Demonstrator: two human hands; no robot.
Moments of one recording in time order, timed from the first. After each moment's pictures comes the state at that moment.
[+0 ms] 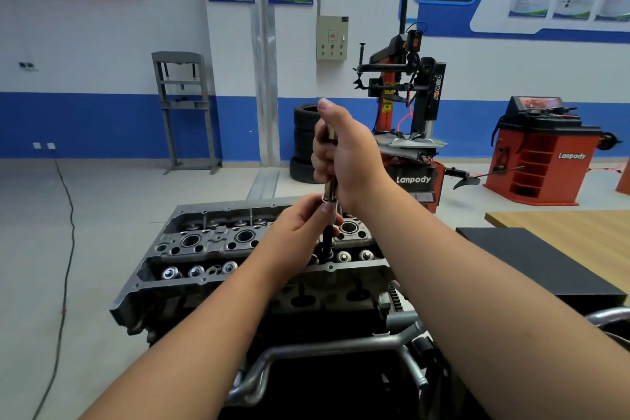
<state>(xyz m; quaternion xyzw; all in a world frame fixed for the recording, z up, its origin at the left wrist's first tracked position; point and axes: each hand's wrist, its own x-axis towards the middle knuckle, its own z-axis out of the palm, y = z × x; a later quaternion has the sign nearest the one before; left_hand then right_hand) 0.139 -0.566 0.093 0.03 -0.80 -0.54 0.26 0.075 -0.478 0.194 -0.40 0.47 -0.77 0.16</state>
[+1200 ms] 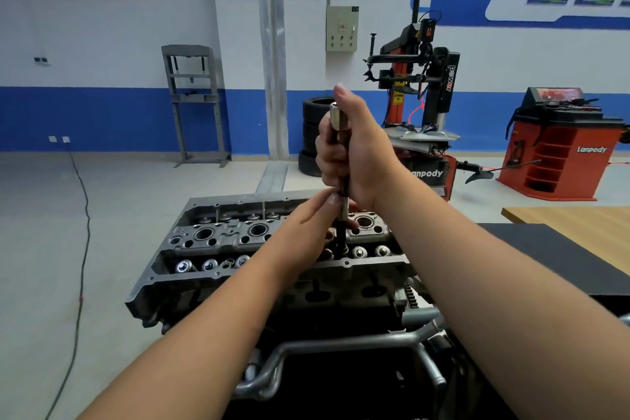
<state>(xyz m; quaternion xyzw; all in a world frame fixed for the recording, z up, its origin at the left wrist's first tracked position) 0.142 -0.571 0.091 0.02 -0.79 -0.57 0.22 0.075 -0.480 0.192 -0.40 0.49 -0.74 0.23</state>
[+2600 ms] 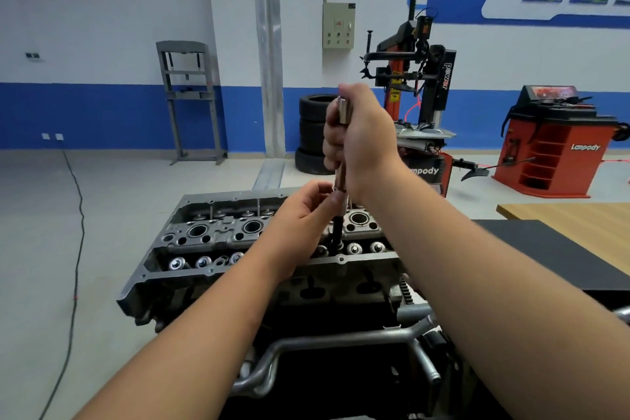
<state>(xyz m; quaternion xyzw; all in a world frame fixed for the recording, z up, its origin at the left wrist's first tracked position) 0.135 -0.574 0.091 0.04 -0.77 -0.57 0.27 0.080 -0.478 0.201 -0.35 0.49 -0.78 0.17</state>
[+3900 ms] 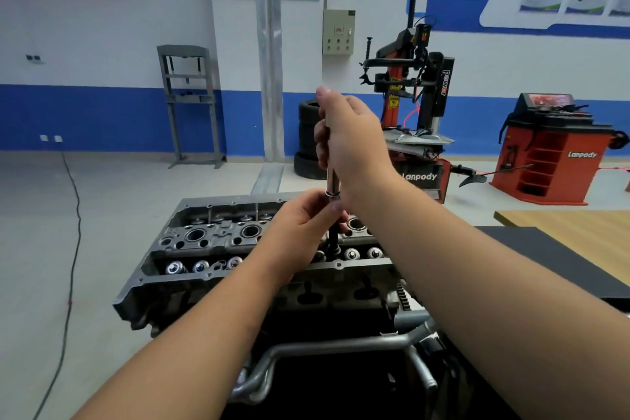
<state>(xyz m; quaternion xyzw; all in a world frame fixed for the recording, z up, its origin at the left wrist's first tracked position) 0.138 -0.570 0.095 0.05 -0.77 -0.57 0.27 0.089 -0.484 0.202 -0.34 0.57 -0.75 0.07</state>
